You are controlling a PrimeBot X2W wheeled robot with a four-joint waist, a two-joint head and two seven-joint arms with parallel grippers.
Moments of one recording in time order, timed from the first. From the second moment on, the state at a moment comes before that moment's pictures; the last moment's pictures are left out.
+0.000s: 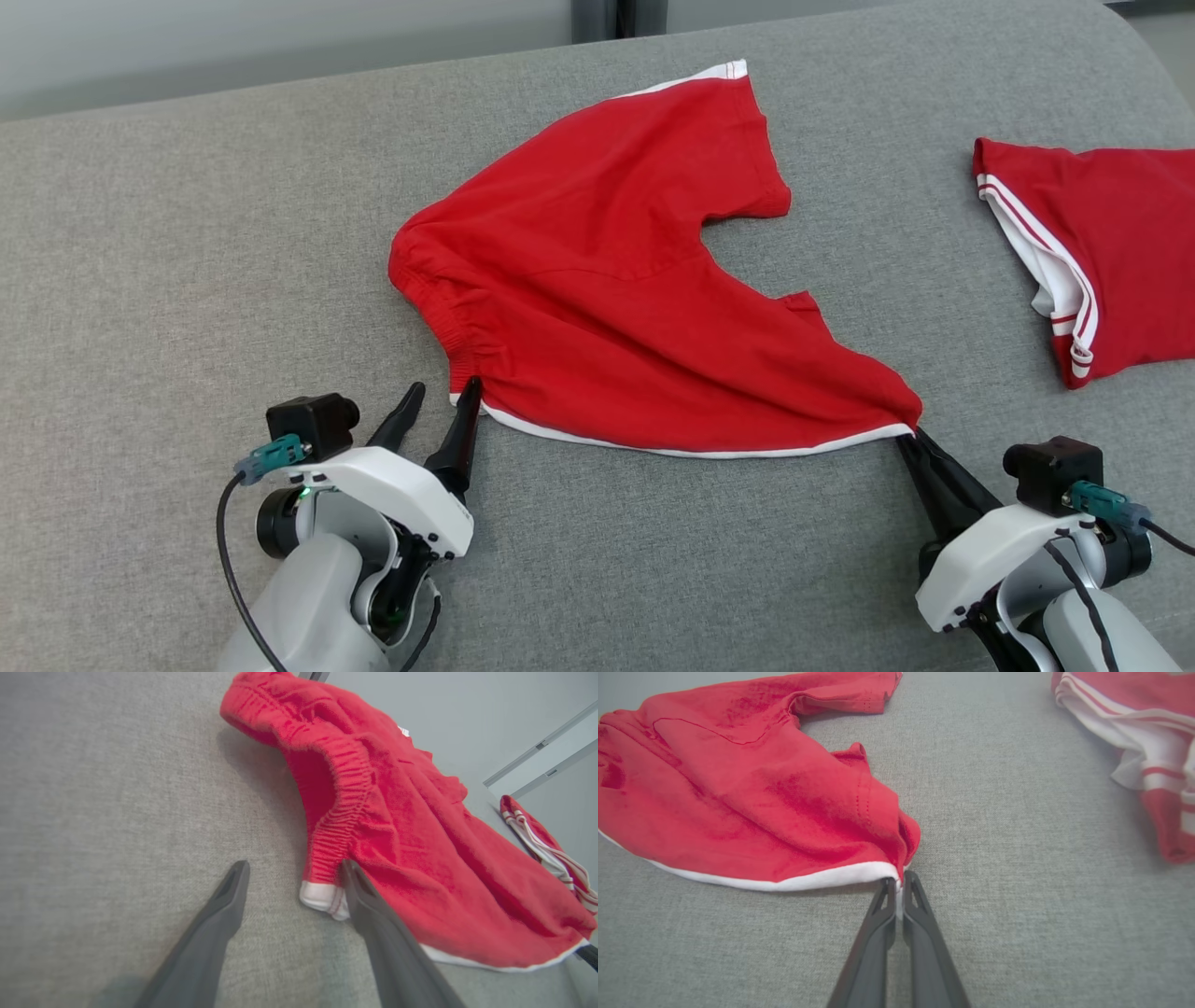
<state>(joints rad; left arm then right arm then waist) -0.44 0.06 -0.35 0.72 -0.69 -0.10 -0.12 -0.24 -0.23 0.28 0.40 0.41 0.13 -0.06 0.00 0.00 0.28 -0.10</state>
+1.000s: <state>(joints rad) -0.44 0.10 -0.49 0.65 -0.74 -0.11 -0.06 -0.30 -0.25 0.28 0.37 0.37 0.13 -0.15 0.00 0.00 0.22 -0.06</state>
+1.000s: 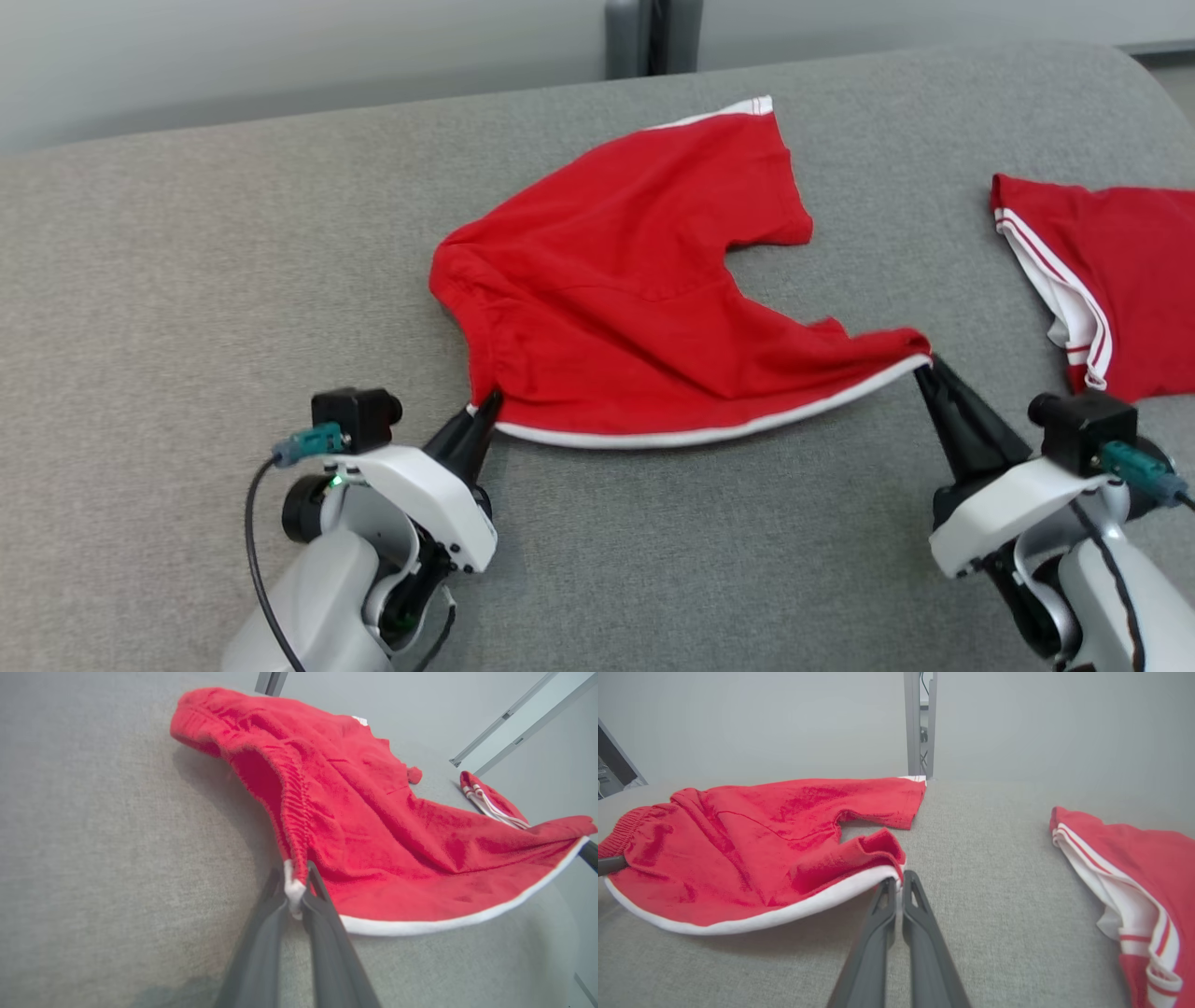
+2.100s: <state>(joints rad) -0.82 0.16 -0.24 0.00 -1.17 0.29 0.62 -0.89 -0.34 0.22 0.21 0.44 0.13 0.01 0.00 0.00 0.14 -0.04</state>
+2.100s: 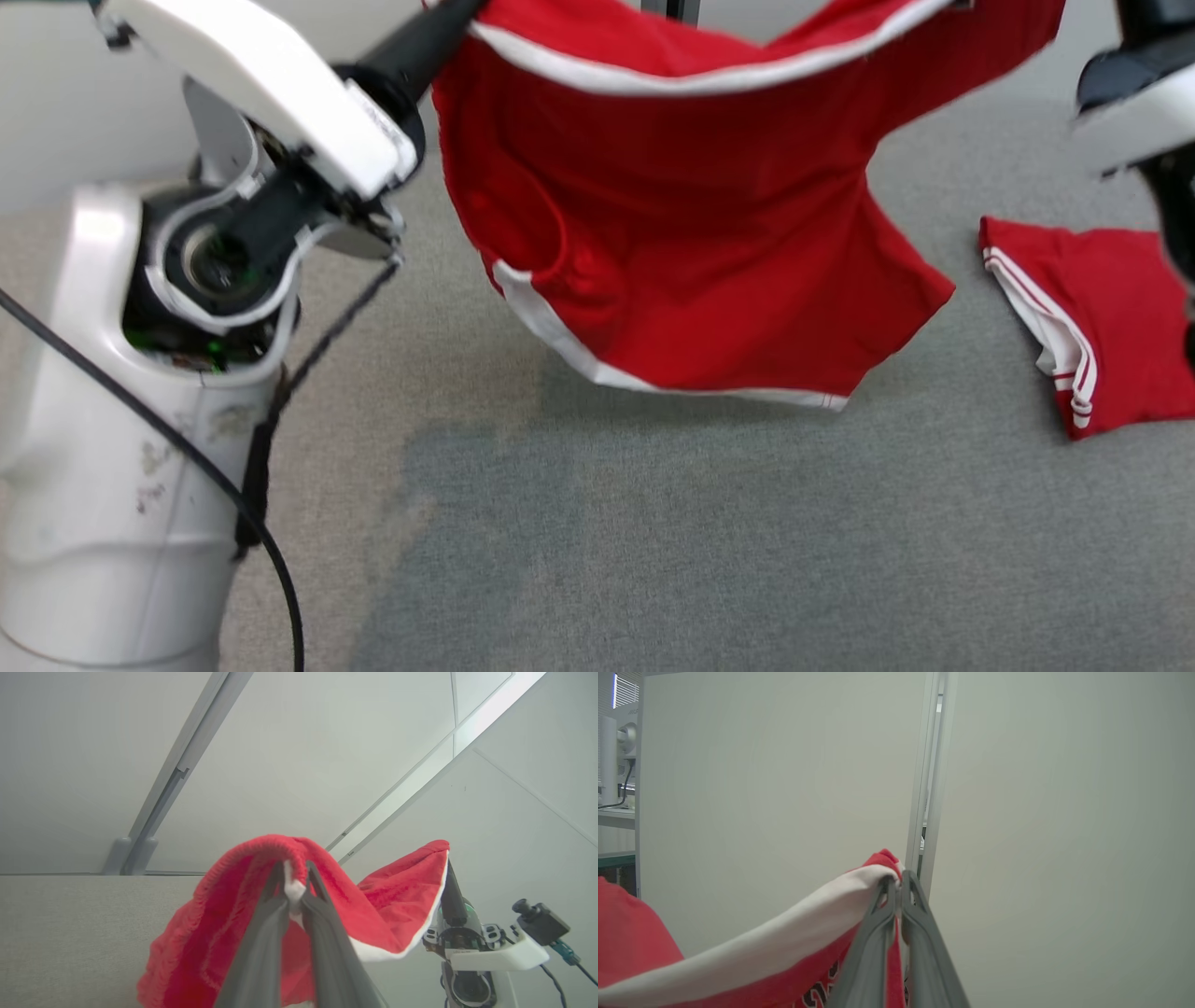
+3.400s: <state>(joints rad) -1.49 0.11 -0.55 1.02 -0.65 -0.12 -0.22 -1.40 -0.10 0.30 0.93 0.65 0.13 -0.26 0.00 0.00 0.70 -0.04</state>
